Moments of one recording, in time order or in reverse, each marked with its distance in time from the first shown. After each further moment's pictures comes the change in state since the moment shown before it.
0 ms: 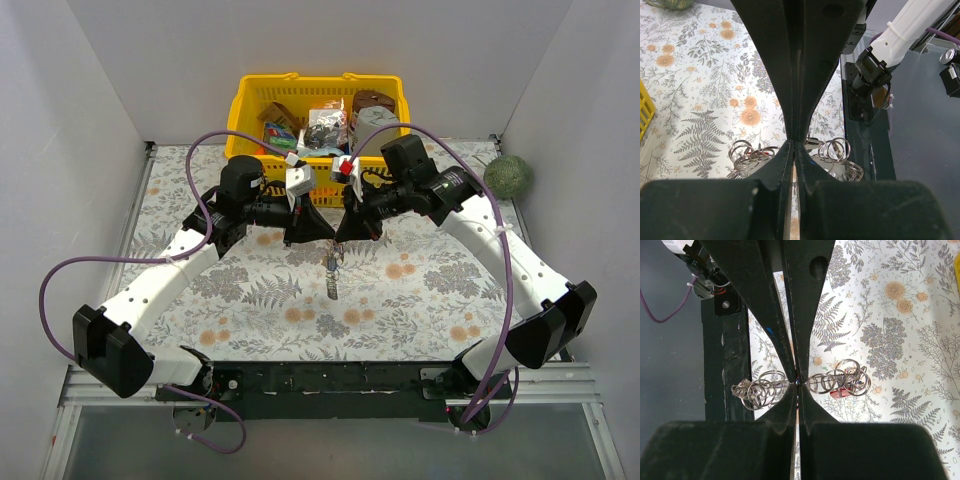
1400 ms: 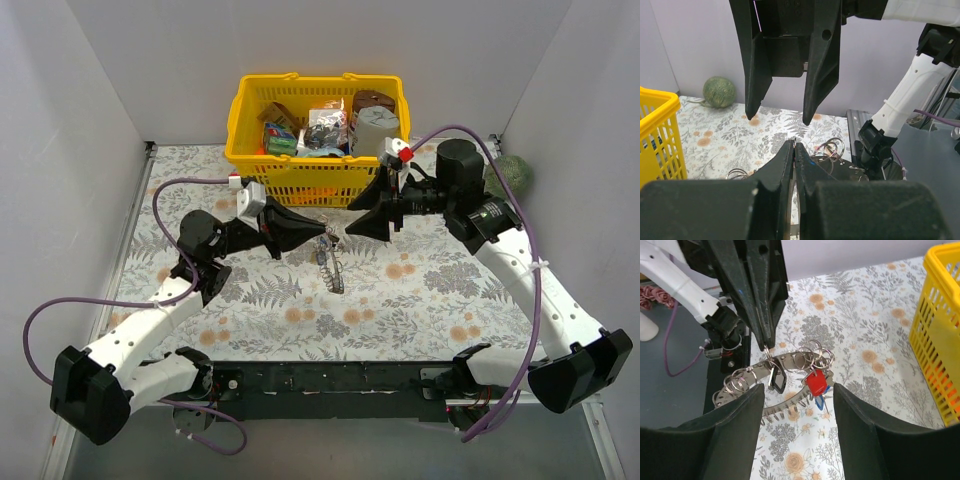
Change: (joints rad) left arm 0.008 -0.274 -0.442 0.892 -0.133 -0.457; right arm -0.147 -0.249 -0.291 0.536 -0.180 0.290
